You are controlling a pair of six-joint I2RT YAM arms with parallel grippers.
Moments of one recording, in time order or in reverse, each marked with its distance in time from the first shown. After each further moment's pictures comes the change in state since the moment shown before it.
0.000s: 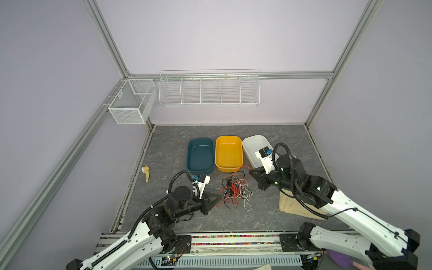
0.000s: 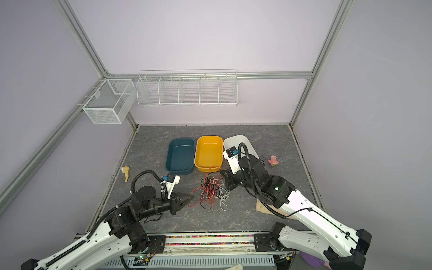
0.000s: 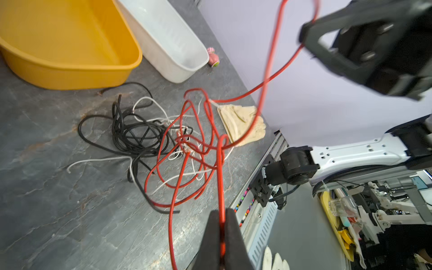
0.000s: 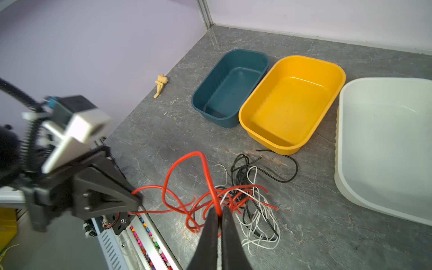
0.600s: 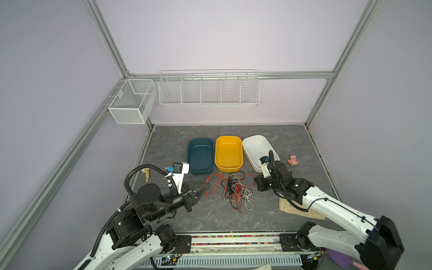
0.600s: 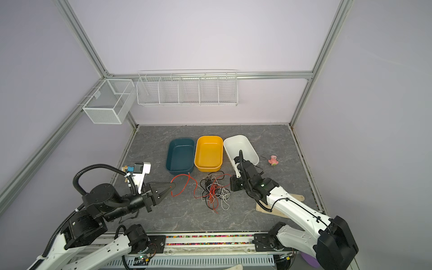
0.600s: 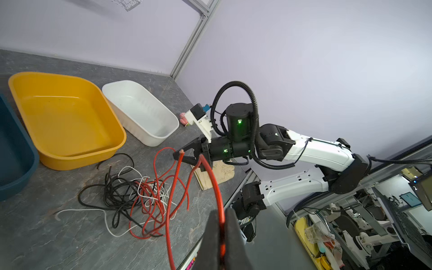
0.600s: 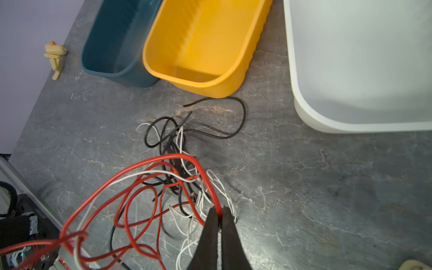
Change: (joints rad) left arm 0.000 -0.027 0.458 -0.285 -0.076 0.033; right arm -0.192 0.148 -0.313 0.191 -0.027 0.103
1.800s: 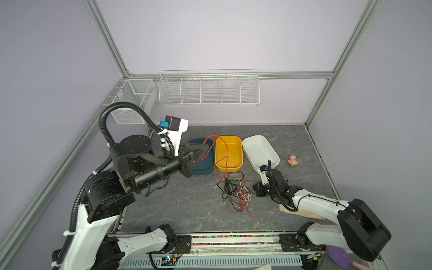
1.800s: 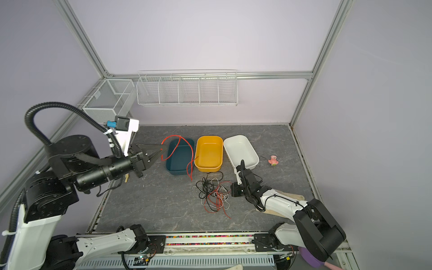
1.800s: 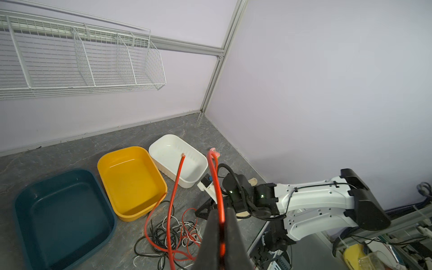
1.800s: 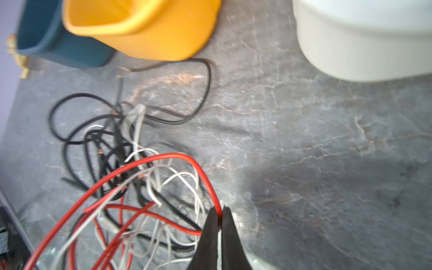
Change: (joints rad) left arm 0.002 0.608 0.928 -0.424 -0.161 0.275; right arm -0.055 0.125 -0.246 0.399 -0.117 0.037
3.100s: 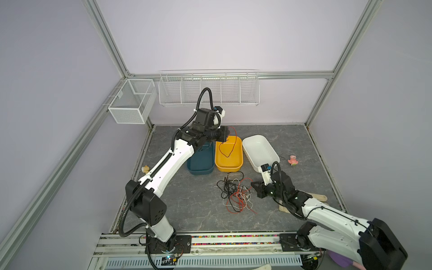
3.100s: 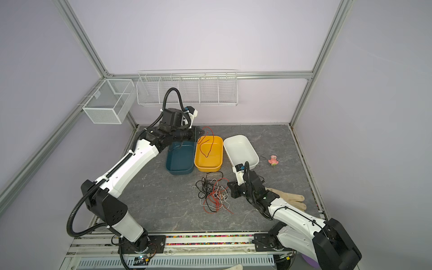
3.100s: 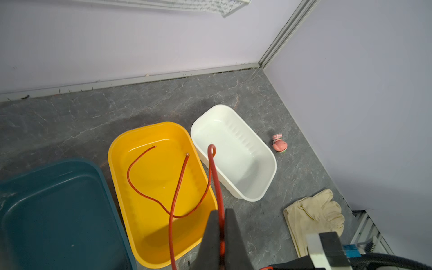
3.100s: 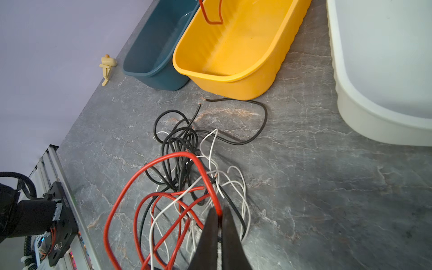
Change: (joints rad) left arm 0.323 0.592 -0.165 0.375 0.212 0.058; right arm 0.046 -0.201 -0.040 0.039 -0.032 -0.051
